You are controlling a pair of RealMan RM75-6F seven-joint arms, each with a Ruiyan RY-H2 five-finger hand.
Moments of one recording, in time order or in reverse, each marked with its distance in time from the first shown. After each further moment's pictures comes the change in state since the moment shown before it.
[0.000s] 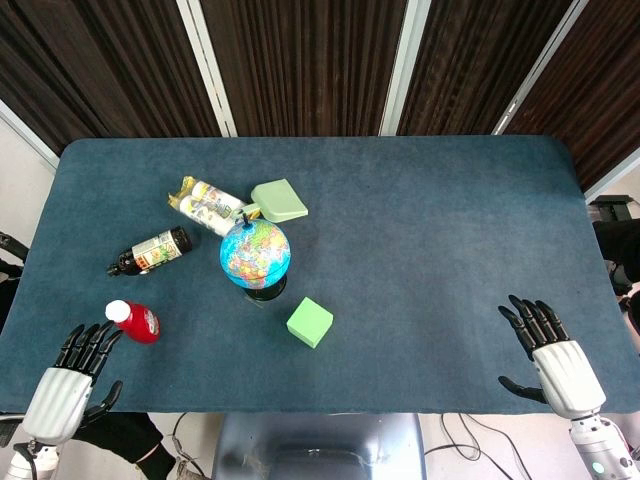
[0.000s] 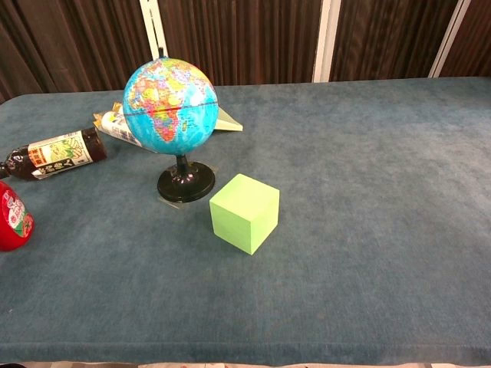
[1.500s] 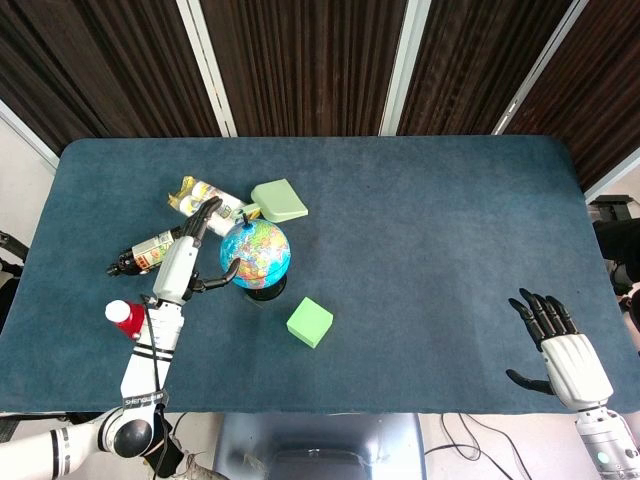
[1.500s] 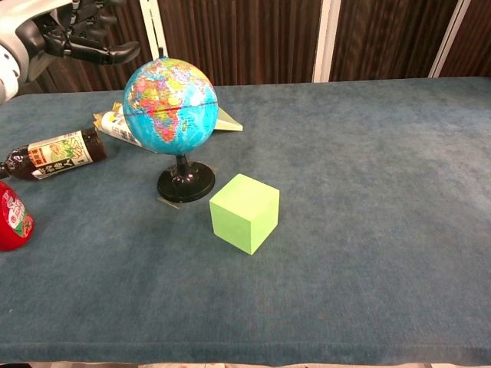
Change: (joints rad) left arm -0.547 -0.250 -0.512 -0.269 -0.668 -0.439 -0.078; right arm 0.013 0.020 0.017 -0.005 0.071 -0.043 0.027
